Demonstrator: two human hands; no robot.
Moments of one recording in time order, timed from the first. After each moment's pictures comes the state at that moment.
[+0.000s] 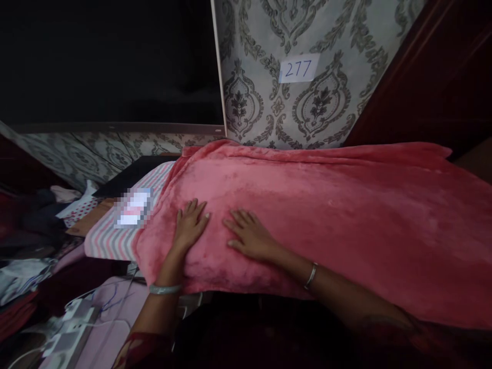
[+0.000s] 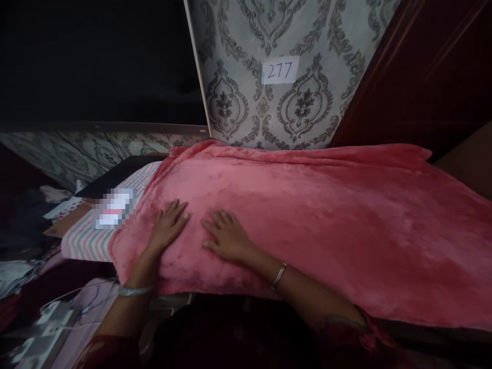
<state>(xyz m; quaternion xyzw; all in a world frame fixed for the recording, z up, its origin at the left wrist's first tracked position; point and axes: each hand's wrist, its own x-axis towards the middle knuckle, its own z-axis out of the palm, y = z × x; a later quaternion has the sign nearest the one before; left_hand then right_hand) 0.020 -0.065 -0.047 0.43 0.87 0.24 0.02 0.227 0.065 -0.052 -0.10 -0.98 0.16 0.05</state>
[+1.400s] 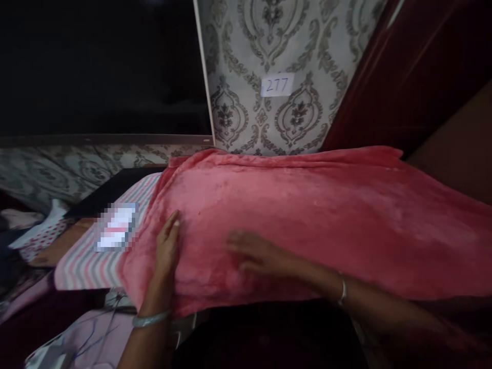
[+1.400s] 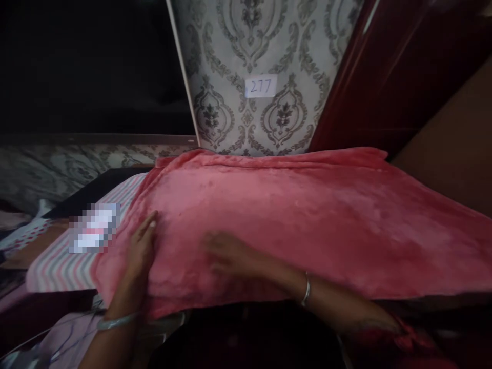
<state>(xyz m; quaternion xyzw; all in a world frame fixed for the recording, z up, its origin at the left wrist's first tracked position) 0.014 -0.089 -0.042 0.31 0.77 0.56 0.03 0.271 0.067 -0.042 0.07 -0.96 0.24 0.15</state>
